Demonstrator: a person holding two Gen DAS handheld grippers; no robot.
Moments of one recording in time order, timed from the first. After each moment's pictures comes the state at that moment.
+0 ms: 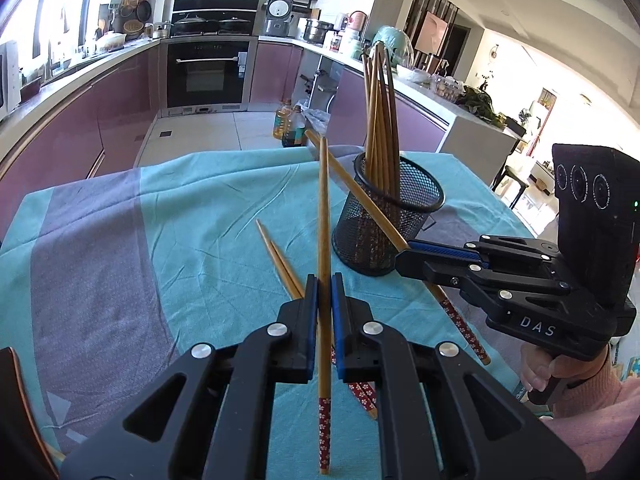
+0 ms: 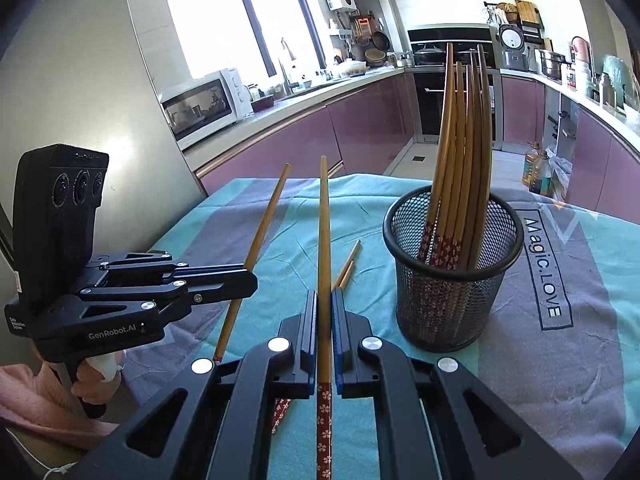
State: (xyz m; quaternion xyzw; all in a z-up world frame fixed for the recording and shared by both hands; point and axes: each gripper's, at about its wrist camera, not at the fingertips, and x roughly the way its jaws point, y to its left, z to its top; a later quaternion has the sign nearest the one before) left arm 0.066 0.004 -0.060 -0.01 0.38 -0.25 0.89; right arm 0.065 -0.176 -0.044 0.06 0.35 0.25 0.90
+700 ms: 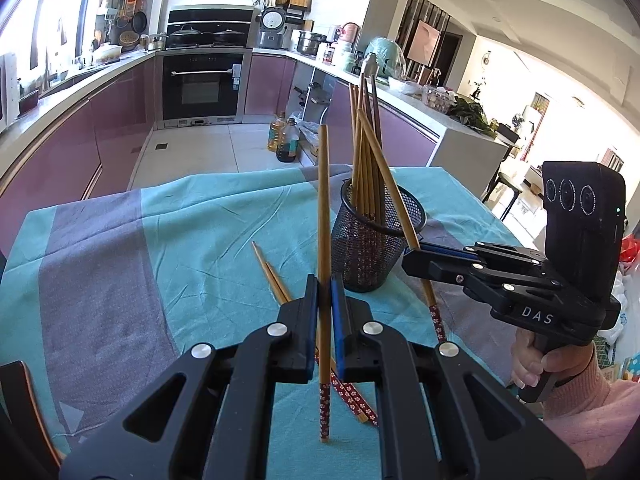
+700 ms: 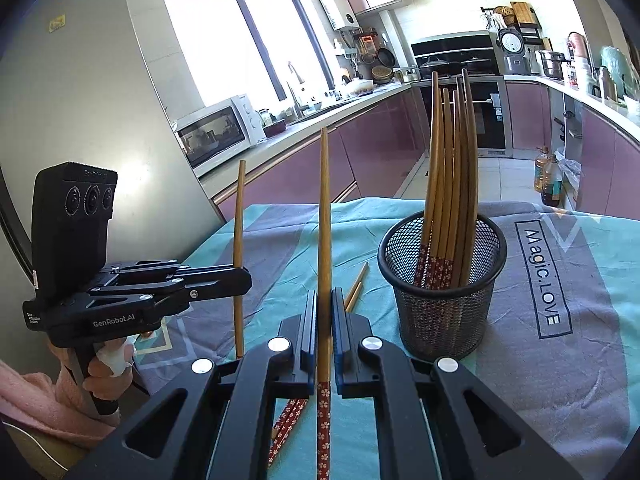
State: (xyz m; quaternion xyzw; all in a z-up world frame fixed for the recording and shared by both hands) left arm 0.058 0.006 -0.033 -0.01 0.36 -0.26 0.89; right arm 0.058 -0.200 -0.029 0.10 0.32 0.27 0.90
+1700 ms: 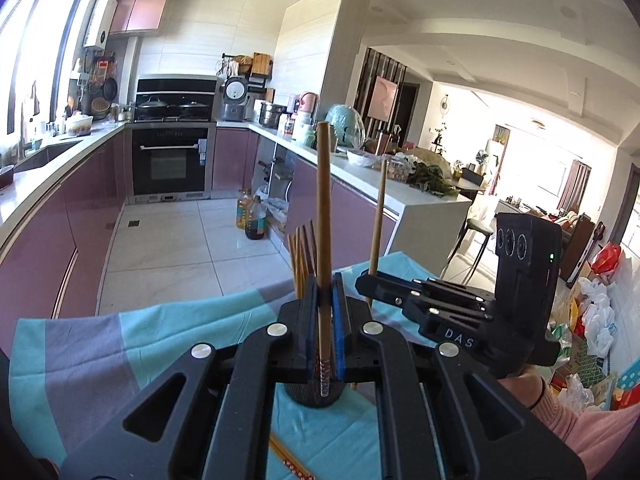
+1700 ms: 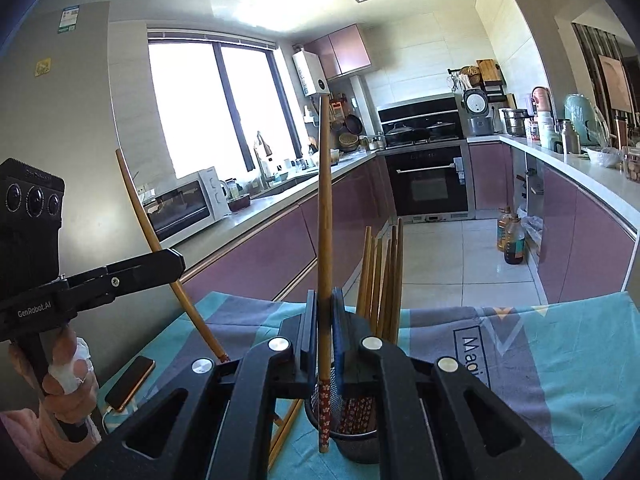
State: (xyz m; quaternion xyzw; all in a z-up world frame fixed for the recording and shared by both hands) left arm 0.064 -0.022 0.086 -0.02 0.23 -0.32 0.92; right arm 0.094 -0.243 0.037 0.10 0.21 0.20 0.95
